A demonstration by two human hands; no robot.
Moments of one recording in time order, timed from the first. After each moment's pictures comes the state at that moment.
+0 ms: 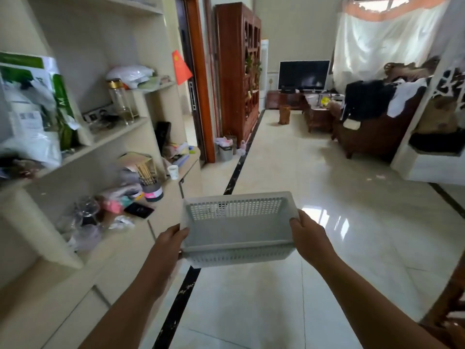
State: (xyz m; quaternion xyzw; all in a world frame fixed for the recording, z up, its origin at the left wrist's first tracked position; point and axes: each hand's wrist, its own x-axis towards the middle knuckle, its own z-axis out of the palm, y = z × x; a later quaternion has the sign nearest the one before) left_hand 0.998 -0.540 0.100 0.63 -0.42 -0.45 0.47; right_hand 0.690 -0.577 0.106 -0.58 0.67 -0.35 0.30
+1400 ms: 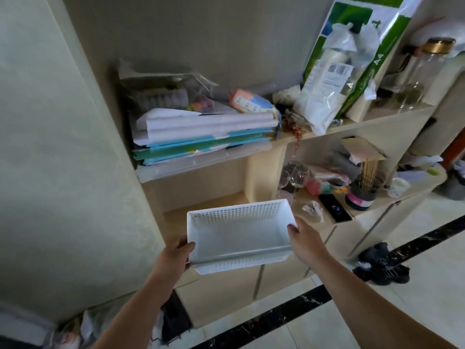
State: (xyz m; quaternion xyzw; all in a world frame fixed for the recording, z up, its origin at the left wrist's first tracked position) left_hand 1.404 -0.390 -0.006 0.76 0.02 -0.28 0.58; right_hand 1.258 -0.667 0.013 -0.83 0.39 -0.07 0.39
